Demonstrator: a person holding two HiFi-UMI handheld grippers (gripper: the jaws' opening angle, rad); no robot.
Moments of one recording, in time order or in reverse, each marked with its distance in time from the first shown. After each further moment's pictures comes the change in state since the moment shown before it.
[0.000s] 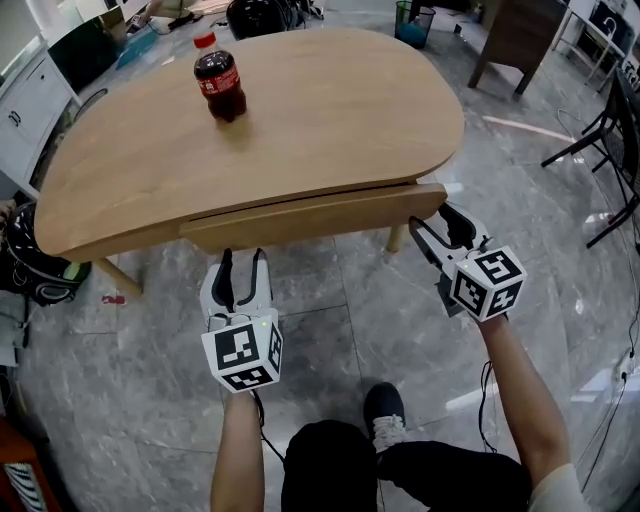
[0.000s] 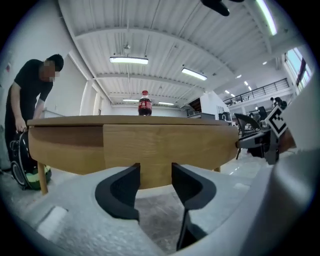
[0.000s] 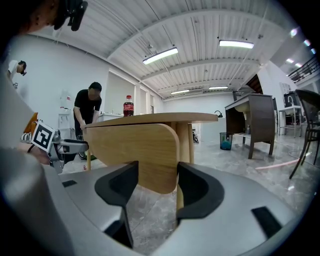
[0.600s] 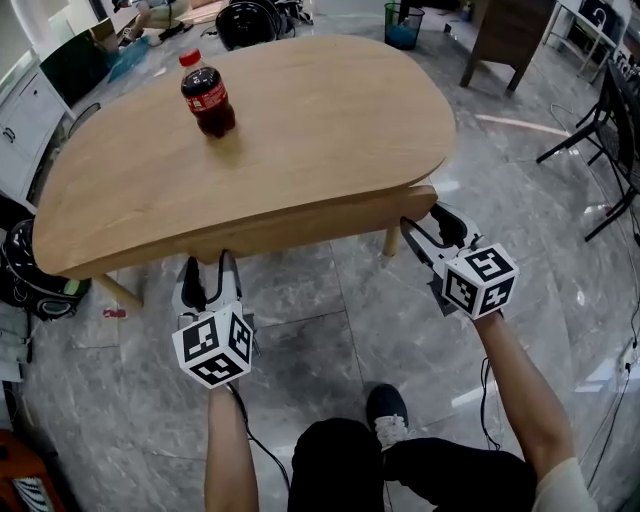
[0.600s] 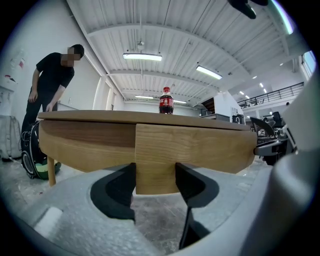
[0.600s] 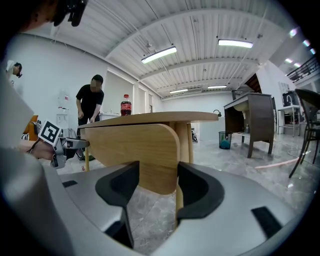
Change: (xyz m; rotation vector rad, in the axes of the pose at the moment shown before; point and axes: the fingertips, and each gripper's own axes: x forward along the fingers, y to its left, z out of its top) left arm 0.014 0.056 0.004 -0.090 0.038 0.109; right arm 0.009 -0.004 0.004 0.004 0.009 -0.014
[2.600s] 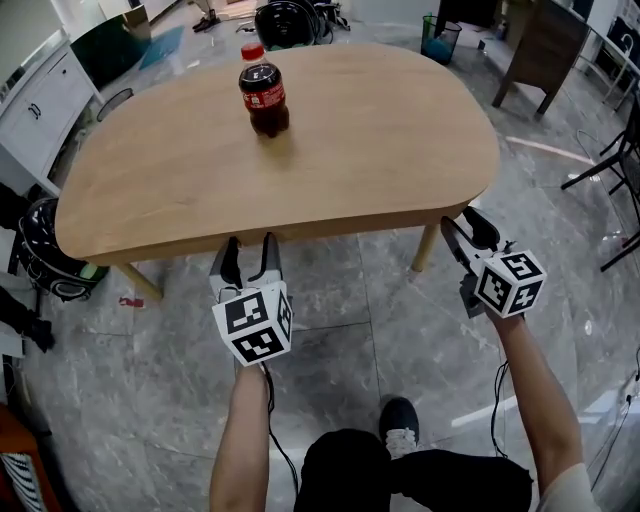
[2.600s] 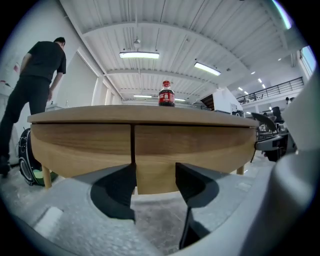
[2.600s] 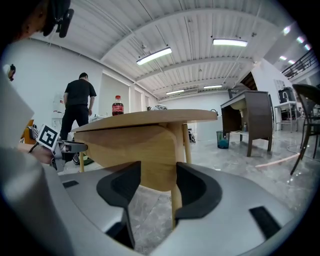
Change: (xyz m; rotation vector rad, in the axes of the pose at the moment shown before) left arm 0.034 0.003 0.004 0.032 0.019 0.014; right arm 0.026 -0.020 0.007 0.053 -0.012 -0.021
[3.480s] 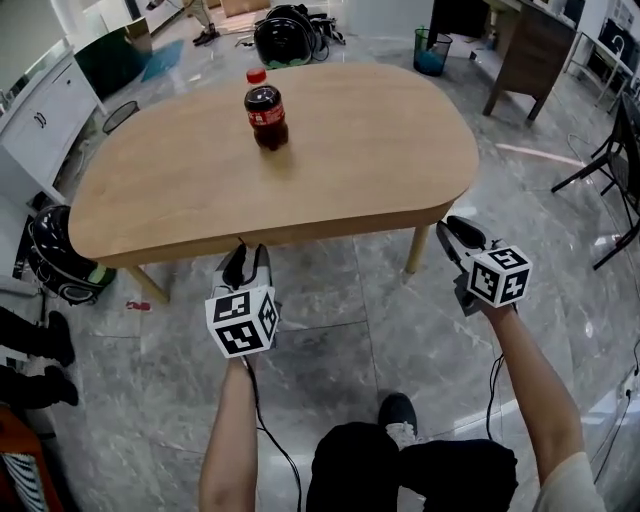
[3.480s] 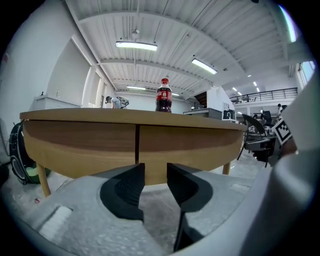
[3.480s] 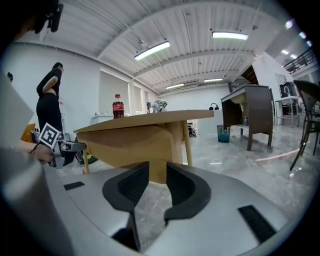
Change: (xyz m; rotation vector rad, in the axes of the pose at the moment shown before) left arm -0.018 -0.002 -0.003 -0.011 0.087 -0.134; right arm -0.018 -0.004 -0.003 0.019 0.062 0.017
